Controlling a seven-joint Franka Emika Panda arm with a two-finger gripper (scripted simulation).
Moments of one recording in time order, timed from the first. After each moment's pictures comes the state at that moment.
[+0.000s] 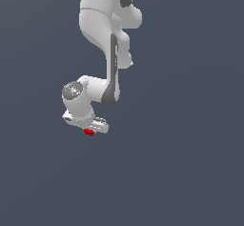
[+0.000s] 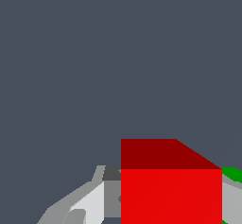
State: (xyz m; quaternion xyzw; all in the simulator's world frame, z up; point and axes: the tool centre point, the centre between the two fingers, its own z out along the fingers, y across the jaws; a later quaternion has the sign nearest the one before) arm 0.013 -0.162 0.033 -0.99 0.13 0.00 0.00
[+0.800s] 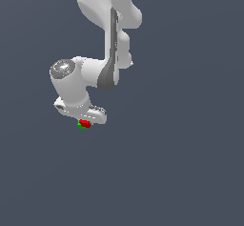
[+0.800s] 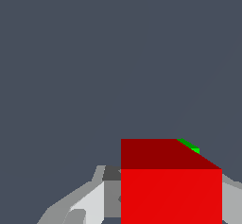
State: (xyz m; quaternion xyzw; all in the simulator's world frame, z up) arm 0.014 -0.162 0.117 -0.99 0.13 0.00 0.00
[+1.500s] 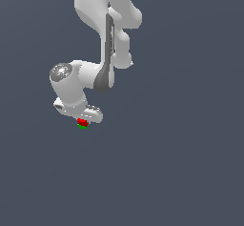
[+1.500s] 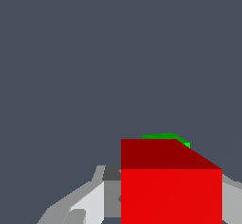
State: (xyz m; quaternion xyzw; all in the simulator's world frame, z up) arm -0.007 -0.184 0.091 -0.99 0.13 0.00 0.00
